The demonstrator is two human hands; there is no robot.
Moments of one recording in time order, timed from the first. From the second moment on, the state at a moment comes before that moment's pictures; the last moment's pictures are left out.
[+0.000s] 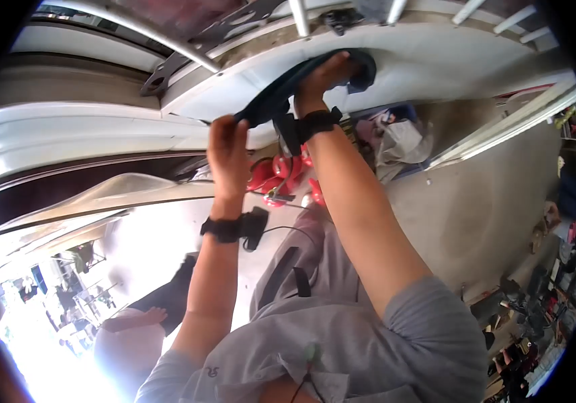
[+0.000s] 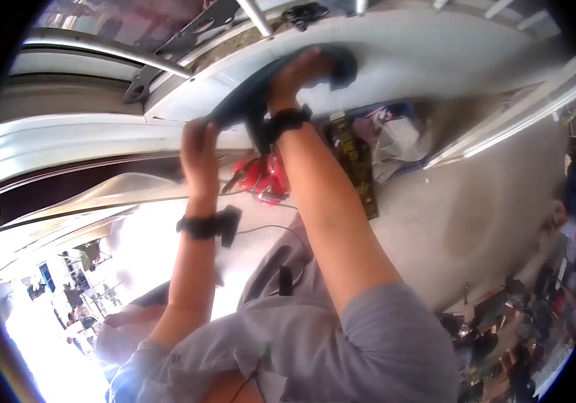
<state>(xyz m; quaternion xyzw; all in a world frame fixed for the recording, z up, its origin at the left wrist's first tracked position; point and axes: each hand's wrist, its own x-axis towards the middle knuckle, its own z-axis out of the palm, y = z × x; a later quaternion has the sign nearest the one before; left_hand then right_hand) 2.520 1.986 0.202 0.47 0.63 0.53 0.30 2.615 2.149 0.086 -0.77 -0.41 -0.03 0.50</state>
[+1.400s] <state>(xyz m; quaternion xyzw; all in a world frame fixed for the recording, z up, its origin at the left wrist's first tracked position) 2.556 1.993 0.196 0.76 0.51 0.34 0.21 2.794 1.968 0.118 -0.64 -0.51 0.37 0.43</state>
